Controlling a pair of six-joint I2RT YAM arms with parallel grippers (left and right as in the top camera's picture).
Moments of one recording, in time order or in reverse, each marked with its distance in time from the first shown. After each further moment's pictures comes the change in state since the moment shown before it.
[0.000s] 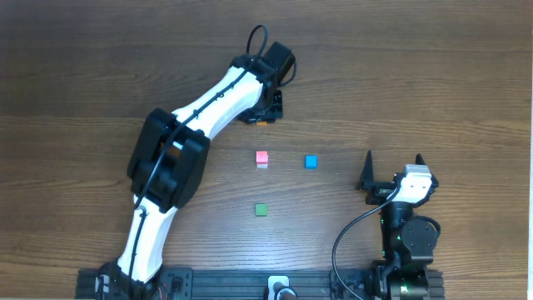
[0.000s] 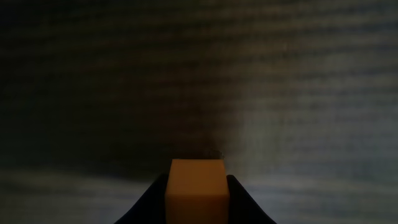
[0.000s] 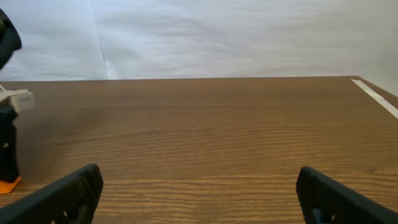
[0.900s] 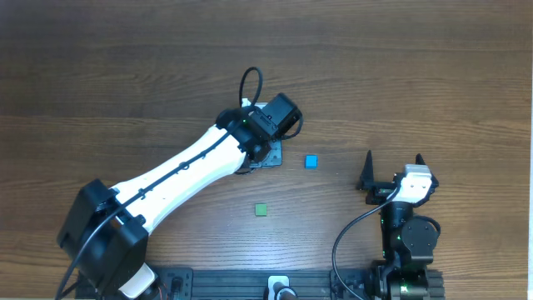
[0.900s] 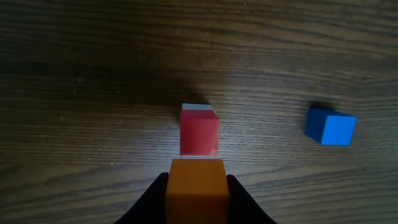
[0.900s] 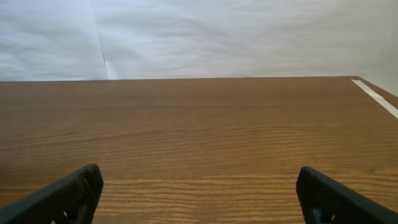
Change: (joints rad) left arm -0.201 -0.523 -0.481 0.049 -0.068 -0.204; right arm 0.000 0.000 0.000 0.000 0.000 0.000
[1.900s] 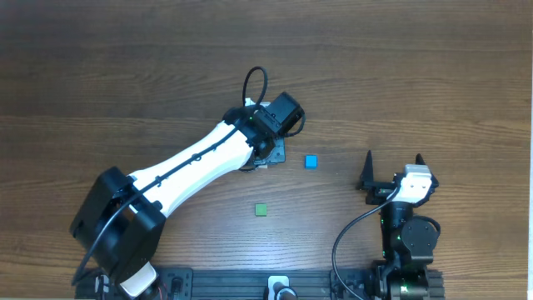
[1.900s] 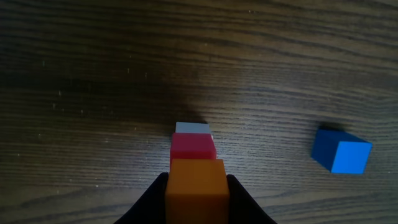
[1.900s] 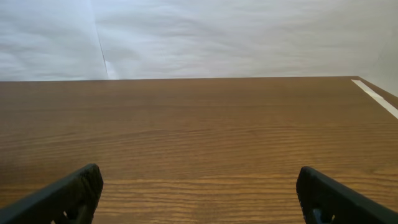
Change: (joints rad) left arm 0.012 0.072 0.000 0.062 0.000 -0.010; right arm 0.000 0.000 0.000 0.000 0.000 0.000
